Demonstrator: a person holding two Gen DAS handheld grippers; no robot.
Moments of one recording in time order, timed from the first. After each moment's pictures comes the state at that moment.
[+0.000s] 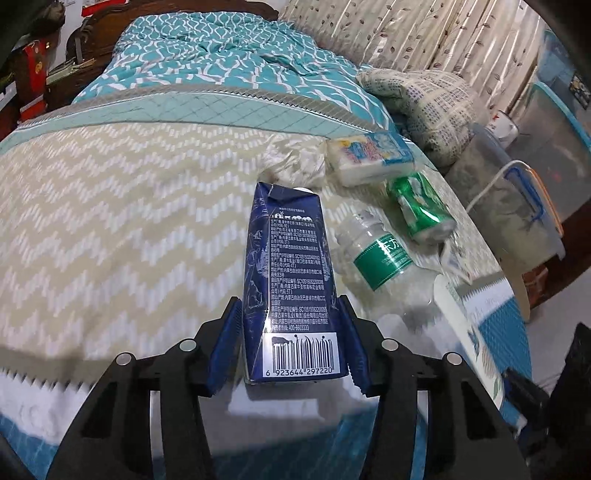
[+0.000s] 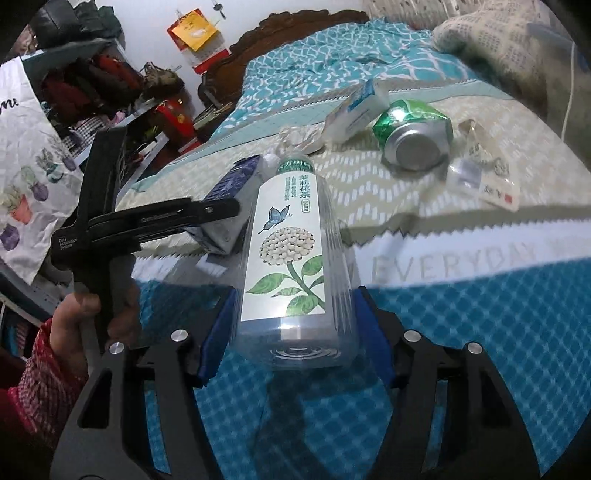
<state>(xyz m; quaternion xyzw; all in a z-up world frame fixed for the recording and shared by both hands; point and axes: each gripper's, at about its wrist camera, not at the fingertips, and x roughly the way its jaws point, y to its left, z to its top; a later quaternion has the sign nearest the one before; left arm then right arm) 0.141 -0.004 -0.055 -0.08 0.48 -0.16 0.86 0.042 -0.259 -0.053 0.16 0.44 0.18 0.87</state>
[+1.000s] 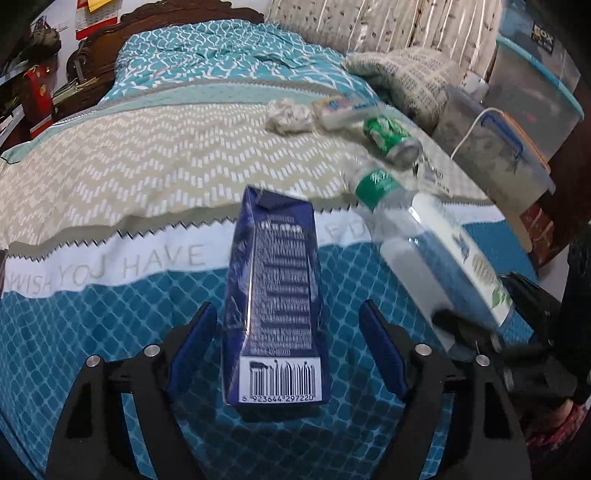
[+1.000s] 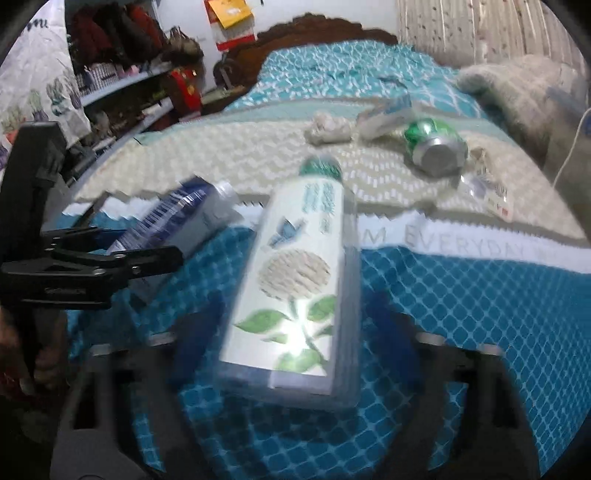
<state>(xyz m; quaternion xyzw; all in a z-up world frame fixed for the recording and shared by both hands) 0.017 0.005 -0.055 -0.01 0.48 -0.14 0.87 -0.005 -0.213 -0.059 0.04 0.43 0.17 0.89</state>
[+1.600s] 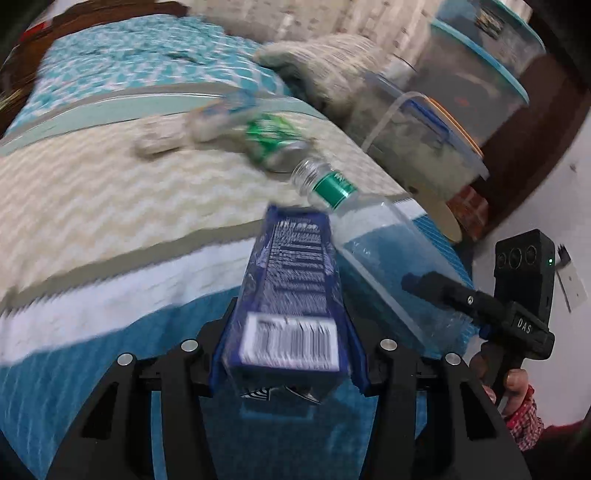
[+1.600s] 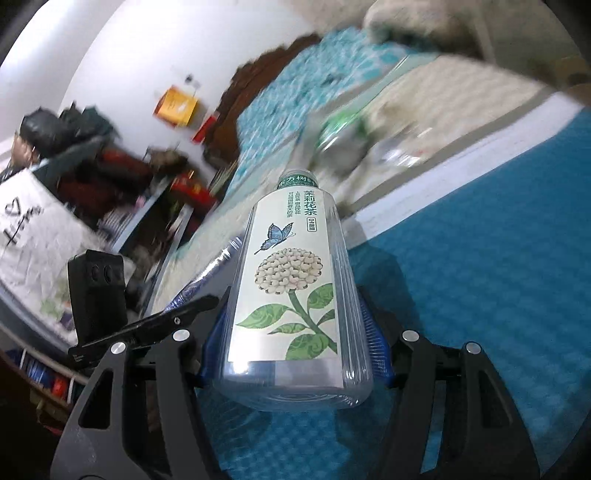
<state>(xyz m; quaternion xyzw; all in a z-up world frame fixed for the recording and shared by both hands) 0.052 -0.099 -0.031 -0.03 0.48 -0.31 0.82 -0.018 -0.368 -0.062 0.35 0.37 0.17 0.85</state>
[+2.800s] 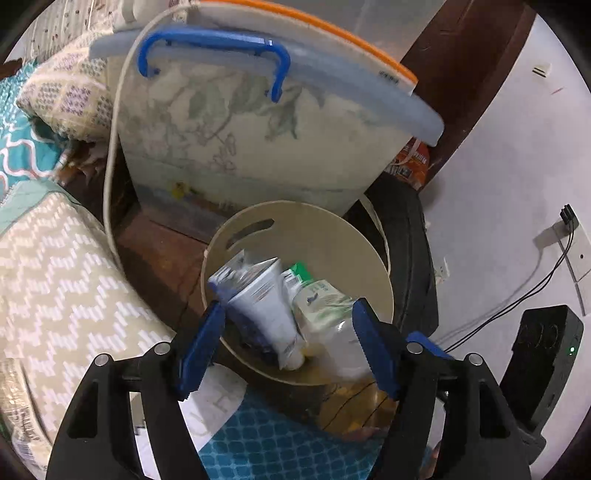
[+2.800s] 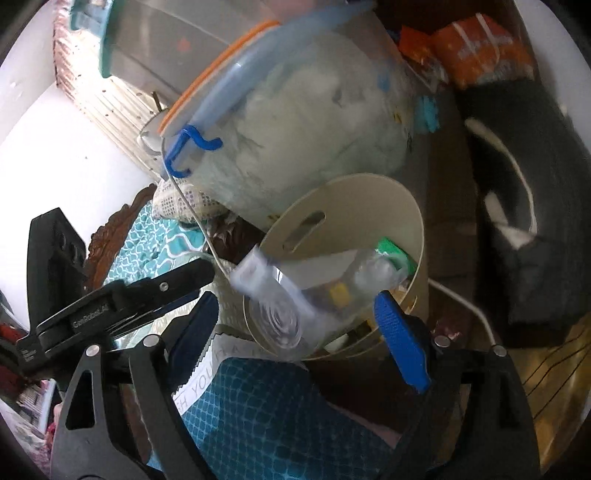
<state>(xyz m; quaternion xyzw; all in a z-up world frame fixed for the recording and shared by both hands) 0.152 -0.539 -0.036 0.10 0.46 -0.47 0.74 -0.051 -0.666 -0.070 0.42 0.24 -0.20 0.85</state>
